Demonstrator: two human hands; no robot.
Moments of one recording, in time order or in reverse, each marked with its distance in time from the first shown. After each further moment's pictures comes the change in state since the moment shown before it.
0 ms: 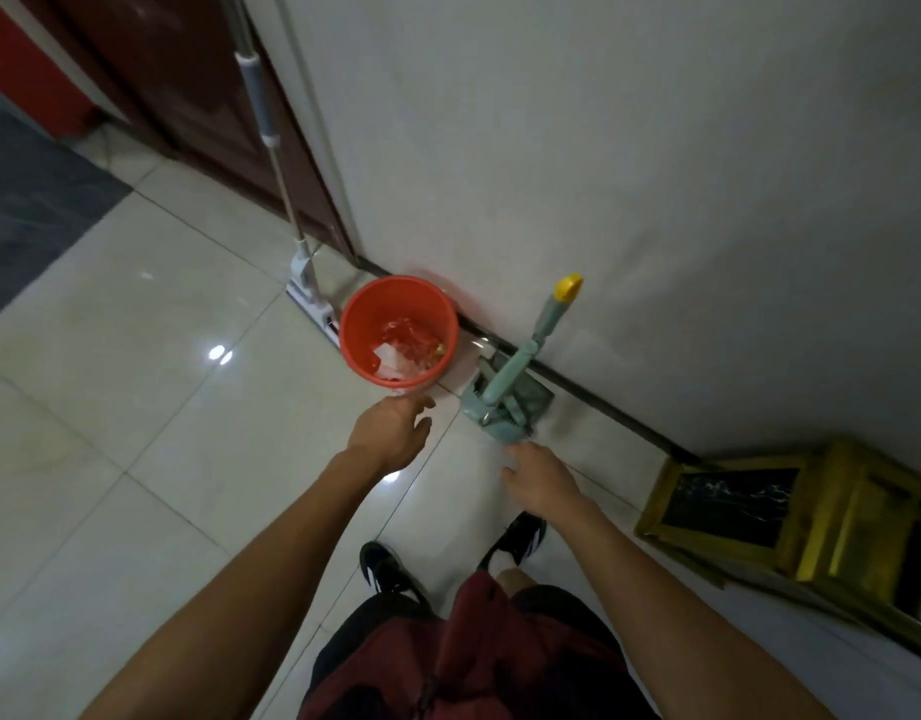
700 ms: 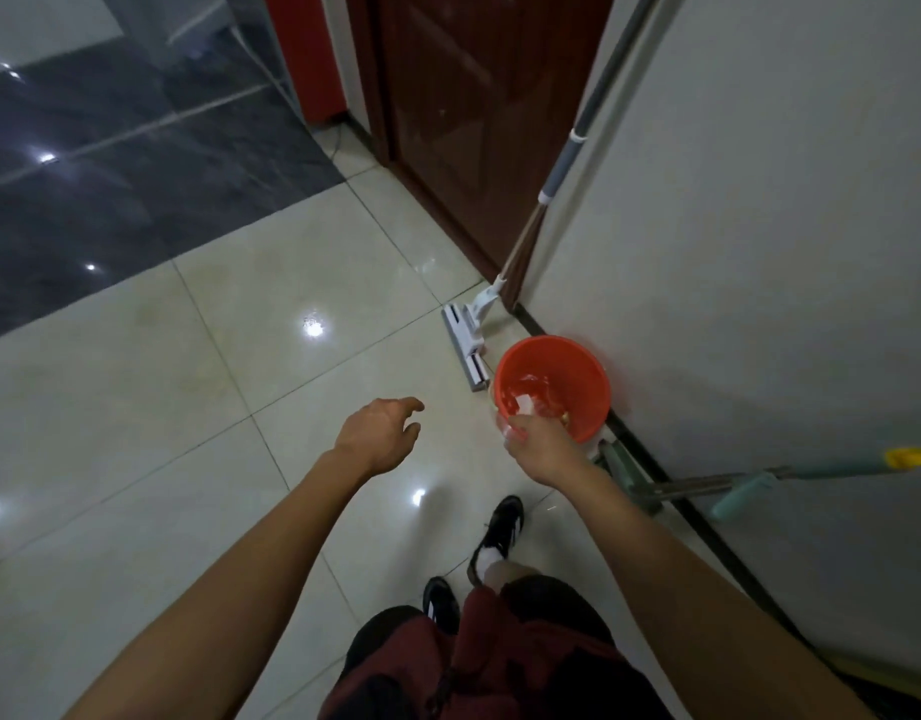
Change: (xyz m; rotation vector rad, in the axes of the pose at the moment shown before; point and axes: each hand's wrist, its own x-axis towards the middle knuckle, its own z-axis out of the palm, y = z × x) left_hand -0.109 -0.285 -0.115 -0.099 0.167 -0.308; right_hand 0.062 -0.313 0.056 -0.222 -0.040 -0.328
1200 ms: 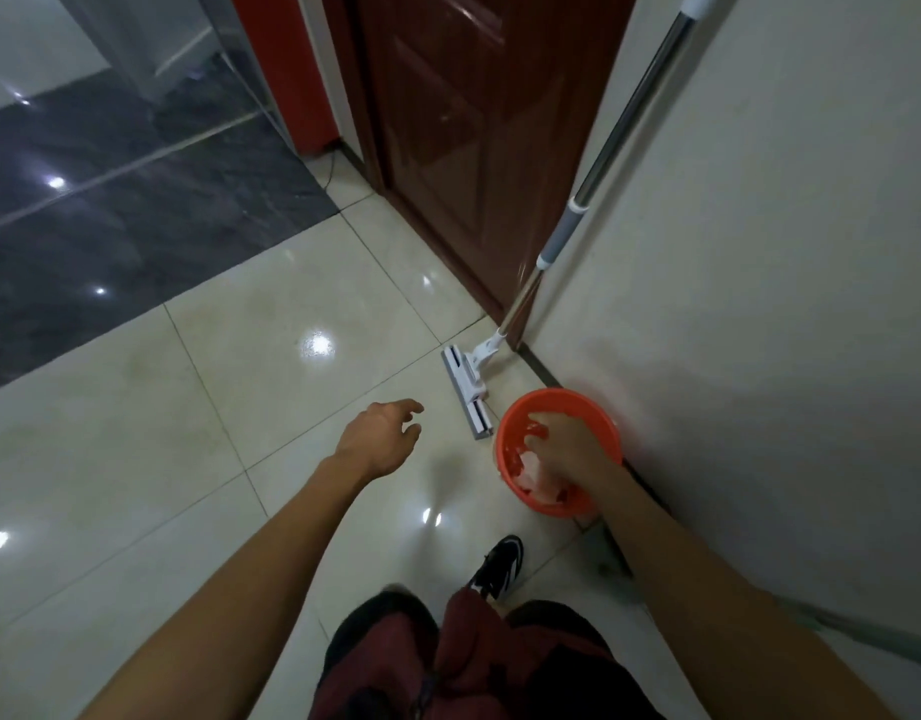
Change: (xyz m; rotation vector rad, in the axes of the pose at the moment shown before) left_hand 0.161 0.019 -0.080 -0.116 -0.001 -0.081; right_hand 0.138 -0.003 -0.119 0.156 0.061 0.106
